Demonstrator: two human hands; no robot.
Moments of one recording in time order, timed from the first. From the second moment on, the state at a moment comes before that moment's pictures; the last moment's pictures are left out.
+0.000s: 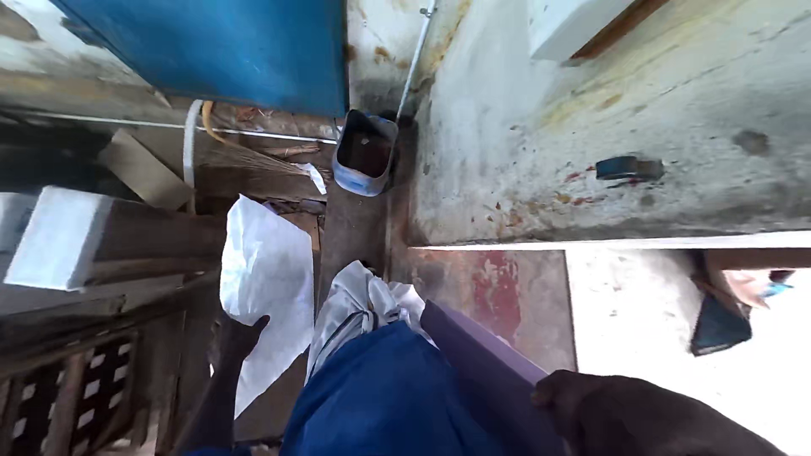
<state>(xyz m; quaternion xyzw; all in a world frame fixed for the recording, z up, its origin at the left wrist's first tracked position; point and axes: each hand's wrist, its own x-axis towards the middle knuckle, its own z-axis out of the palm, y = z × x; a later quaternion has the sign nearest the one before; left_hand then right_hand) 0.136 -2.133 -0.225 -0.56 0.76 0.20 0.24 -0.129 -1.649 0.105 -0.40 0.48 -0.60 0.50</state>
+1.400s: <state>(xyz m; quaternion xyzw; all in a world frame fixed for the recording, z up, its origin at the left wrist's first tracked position) 0.407 -2.028 -0.230 -0.79 0.51 0.33 0.07 -0.135 -1.965 0.089 -0.52 0.28 -0.33 0.73</state>
